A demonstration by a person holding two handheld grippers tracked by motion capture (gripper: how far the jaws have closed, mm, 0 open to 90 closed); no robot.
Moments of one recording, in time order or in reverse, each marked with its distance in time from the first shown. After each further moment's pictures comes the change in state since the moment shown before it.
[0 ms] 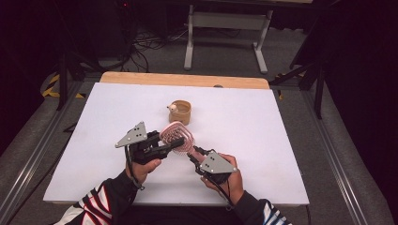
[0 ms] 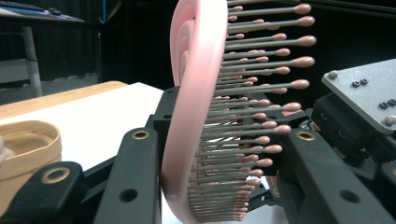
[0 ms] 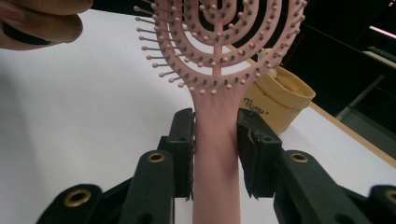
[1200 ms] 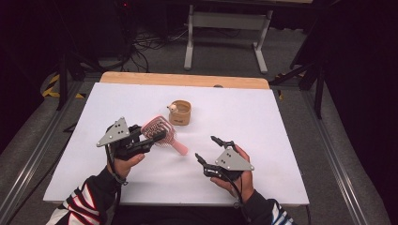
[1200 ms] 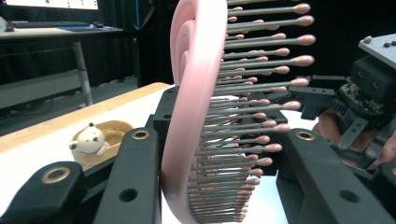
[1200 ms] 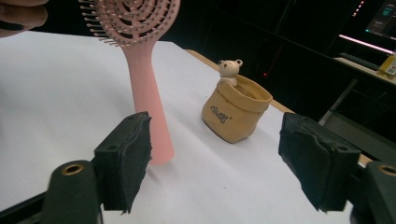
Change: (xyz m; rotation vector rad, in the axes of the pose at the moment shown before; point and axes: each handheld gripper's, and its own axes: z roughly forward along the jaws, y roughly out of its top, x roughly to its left) left arm 0.016 0.014 -0.042 0.022 0.138 0.106; right arm -0.026 -0.005 -0.023 -0.073 -0.060 0.057
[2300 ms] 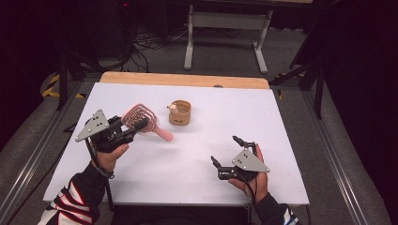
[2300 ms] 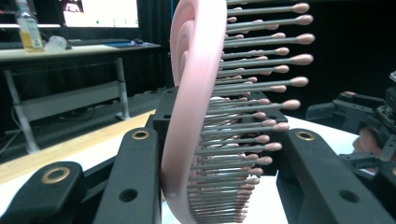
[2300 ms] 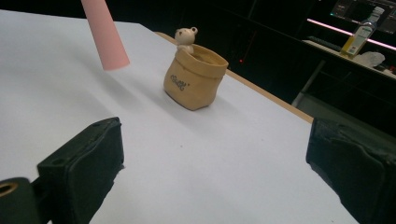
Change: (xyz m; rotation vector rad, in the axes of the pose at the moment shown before) left arm 0.024 0.015 -0.033 -0.059 0.136 0.010; right arm -0.025 -0.028 -0.023 0.044 -0.099 0.021
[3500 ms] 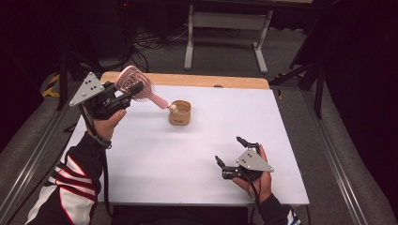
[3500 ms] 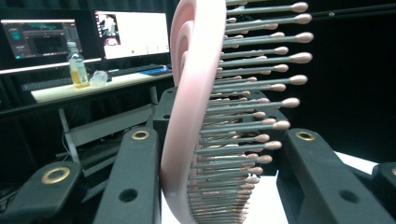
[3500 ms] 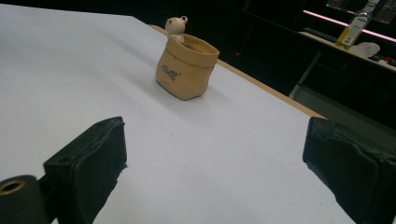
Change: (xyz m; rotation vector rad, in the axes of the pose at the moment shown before) left arm 0.030 0.075 0.027 -0.042 0.109 0.089; right arm -0.008 -0.006 -0.005 0.023 -0.014 0.015
